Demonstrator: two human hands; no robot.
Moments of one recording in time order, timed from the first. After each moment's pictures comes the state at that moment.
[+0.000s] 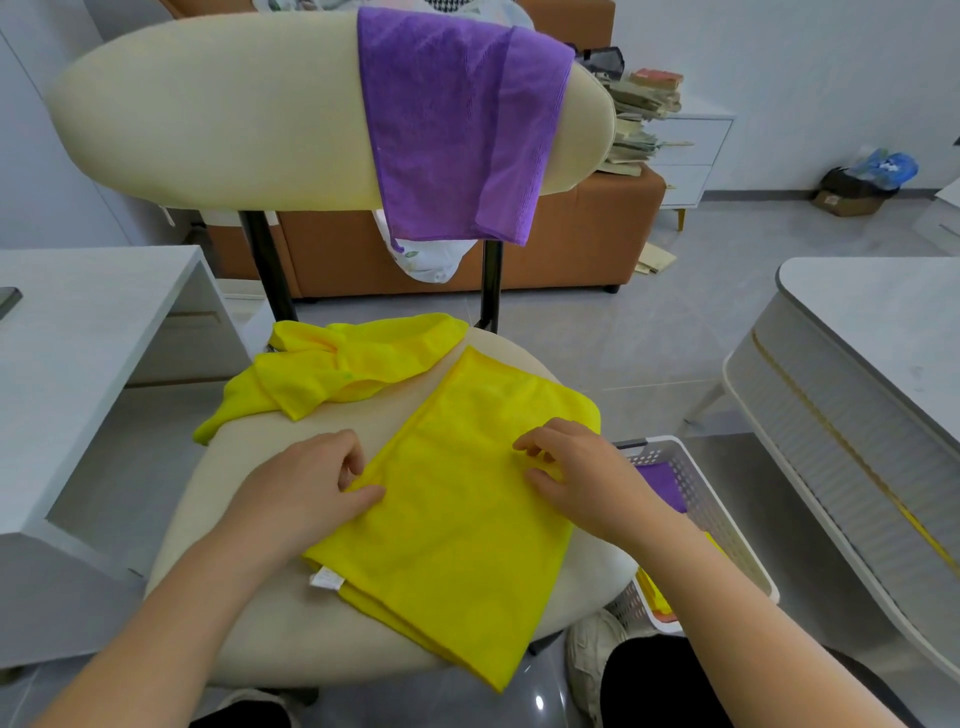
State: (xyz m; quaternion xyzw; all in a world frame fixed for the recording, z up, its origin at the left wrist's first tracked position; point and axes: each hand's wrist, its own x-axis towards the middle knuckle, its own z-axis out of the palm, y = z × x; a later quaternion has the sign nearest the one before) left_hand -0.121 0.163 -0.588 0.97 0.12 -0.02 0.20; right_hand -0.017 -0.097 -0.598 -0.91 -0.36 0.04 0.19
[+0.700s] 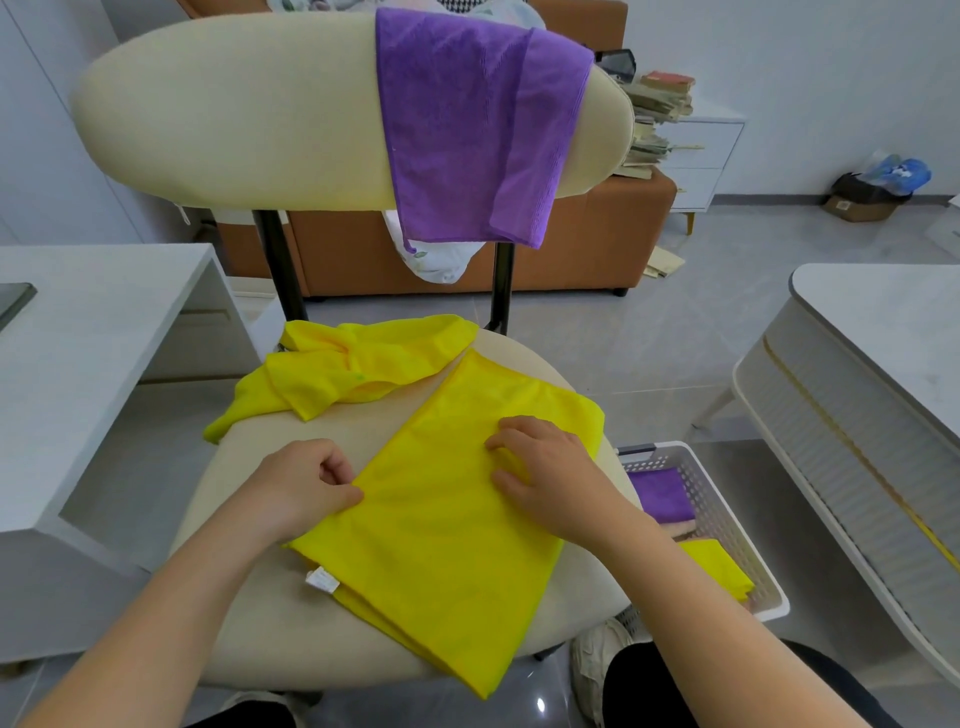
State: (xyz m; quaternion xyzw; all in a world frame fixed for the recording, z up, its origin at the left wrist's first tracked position) left_hand -0.120 0.179 -0.590 0.90 0.23 -0.07 0.36; right_hand -0.022 -0.060 -0.601 -0.92 -0.36 0.07 0.15
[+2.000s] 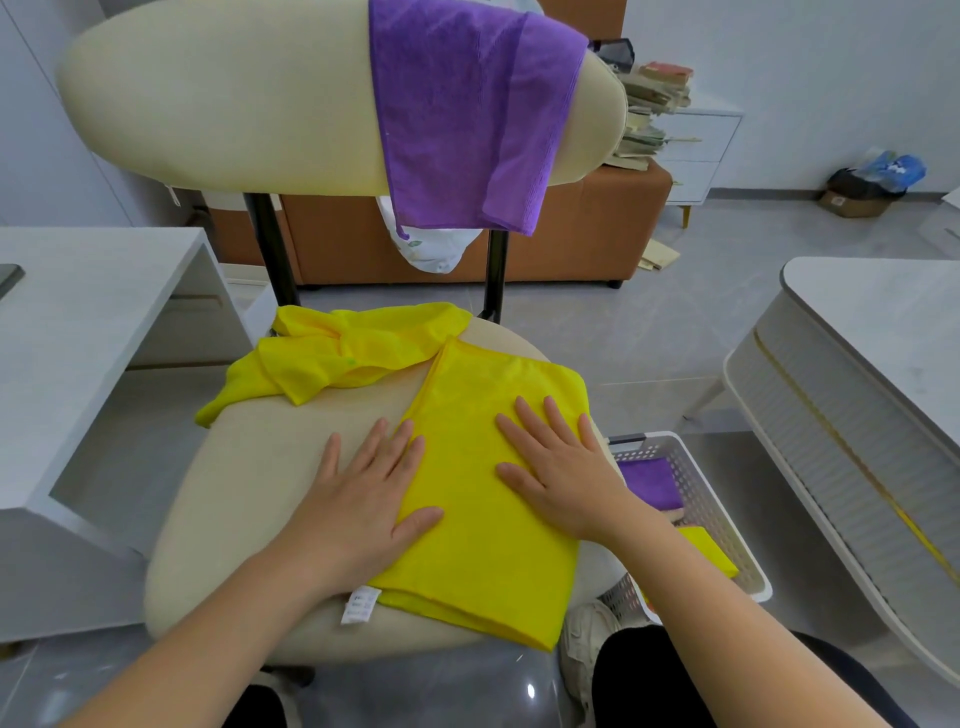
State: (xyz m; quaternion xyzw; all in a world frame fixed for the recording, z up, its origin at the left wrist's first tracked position) left_hand -0.128 0.128 -0.620 1.00 -0.05 -0.03 0.04; right_hand -0.015 -0.090 -0.627 -0.92 -0.36 0.10 0.07
